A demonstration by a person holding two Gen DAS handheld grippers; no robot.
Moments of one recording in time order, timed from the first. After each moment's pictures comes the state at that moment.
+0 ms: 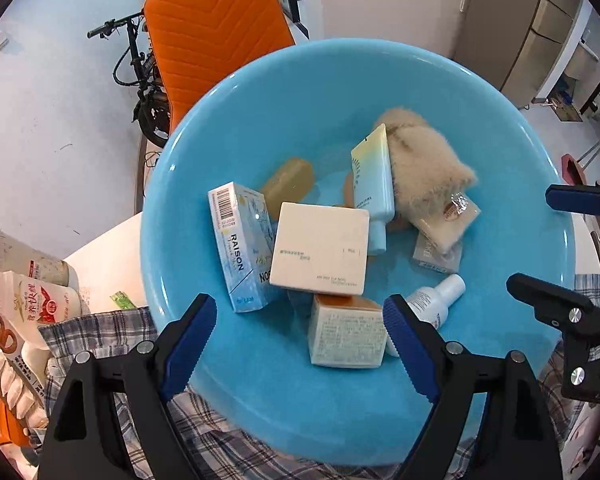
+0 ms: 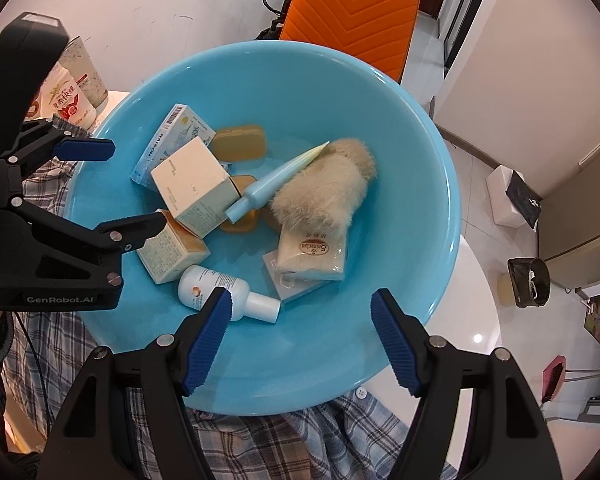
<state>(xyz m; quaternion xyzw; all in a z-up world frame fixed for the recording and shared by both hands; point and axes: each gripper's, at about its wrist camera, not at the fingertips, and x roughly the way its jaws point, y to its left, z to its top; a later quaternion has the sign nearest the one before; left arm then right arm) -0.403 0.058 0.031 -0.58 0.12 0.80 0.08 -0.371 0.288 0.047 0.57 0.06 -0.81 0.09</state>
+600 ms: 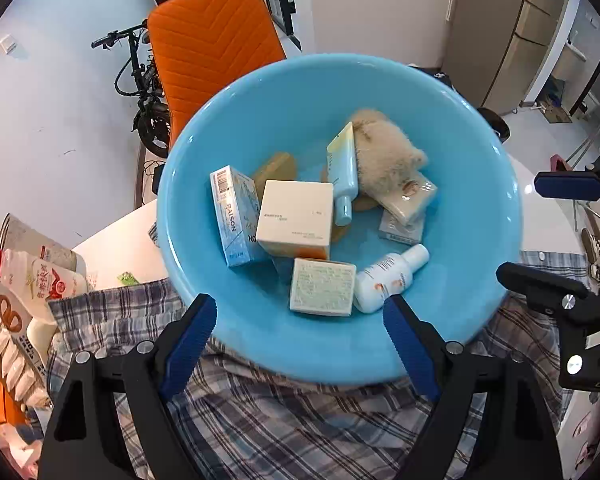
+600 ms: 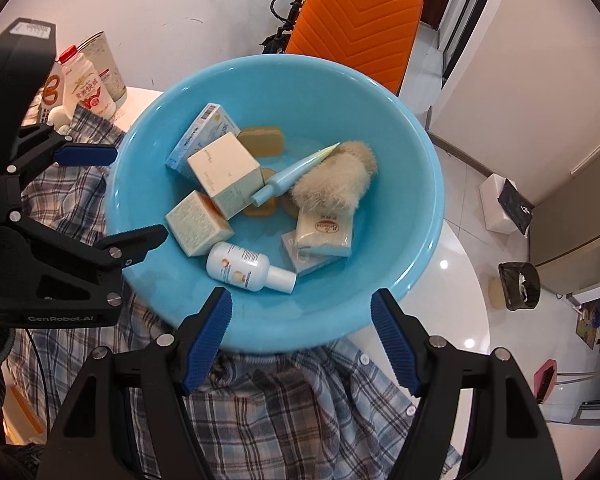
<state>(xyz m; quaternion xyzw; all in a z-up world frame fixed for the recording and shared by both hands) -0.350 0.063 0.065 -0.56 0.11 0.82 0.09 -0.329 0.275 0.080 0.56 0.09 -0.82 0.09</state>
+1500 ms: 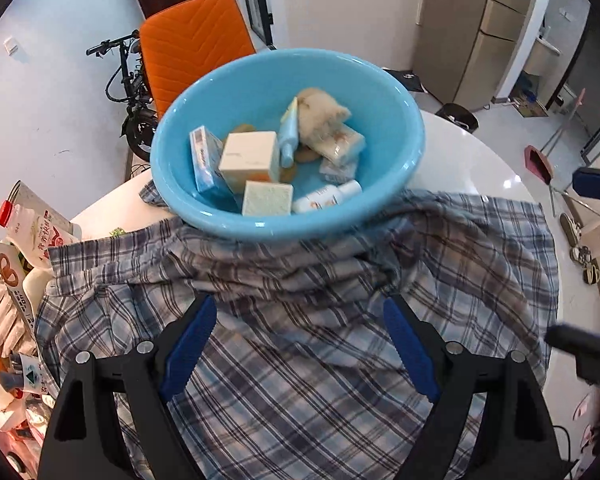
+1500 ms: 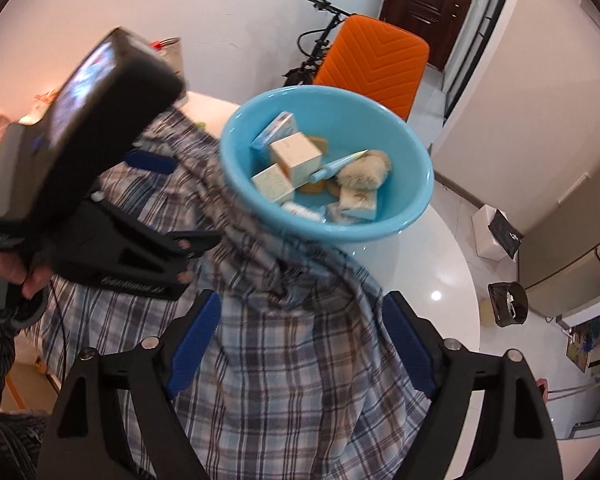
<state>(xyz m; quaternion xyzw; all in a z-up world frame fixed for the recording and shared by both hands) -0.236 0.071 0.086 -0.54 0.11 0.82 0.13 -0.180 0.238 0.137 0.50 0.12 -0.85 0.11</state>
